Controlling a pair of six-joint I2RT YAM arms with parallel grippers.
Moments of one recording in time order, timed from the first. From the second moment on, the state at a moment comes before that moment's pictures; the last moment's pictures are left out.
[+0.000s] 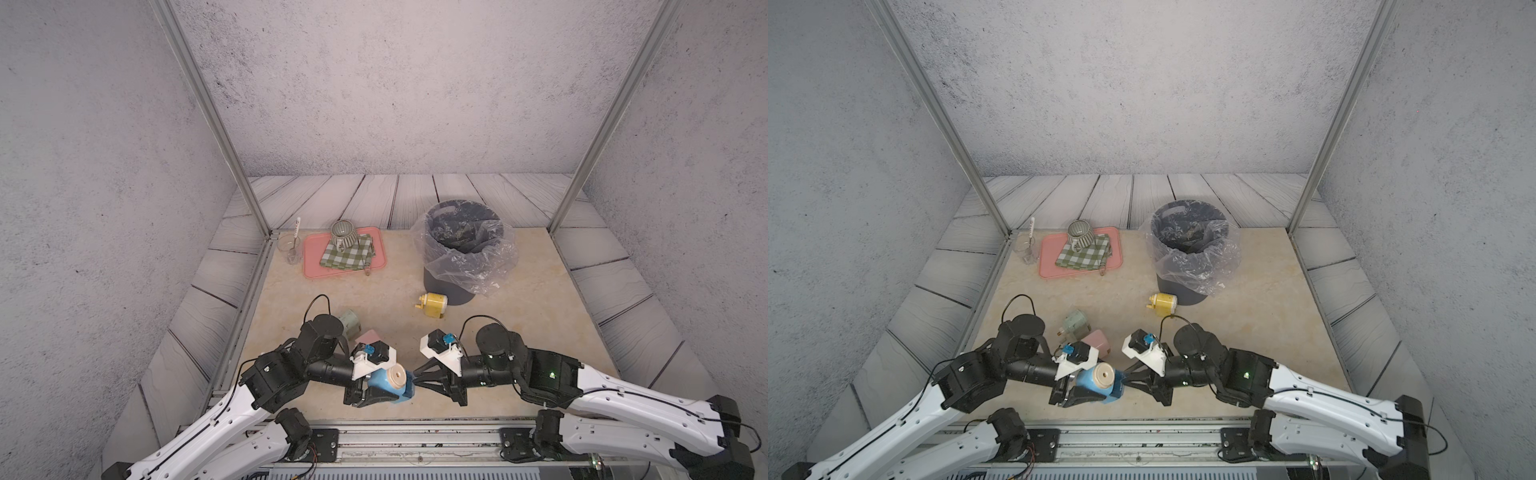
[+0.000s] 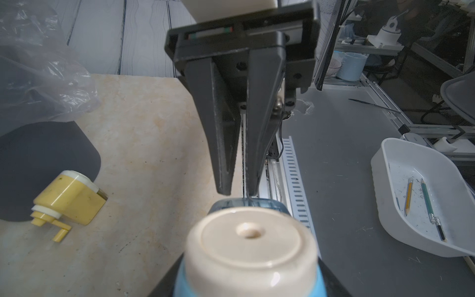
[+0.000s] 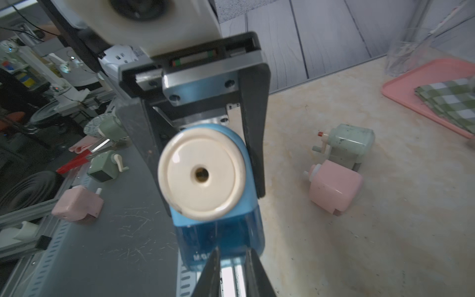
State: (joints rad) left arm -0.84 0.74 0.79 -0.65 0.73 0.36; right arm 1.16 0.84 0.78 -0.37 -0.30 0.10
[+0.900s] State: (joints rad) left arm -0.91 1.37 0.97 -0.58 0.19 0.26; right arm 1.16 0.35 0.82 -0.88 0.61 0.26
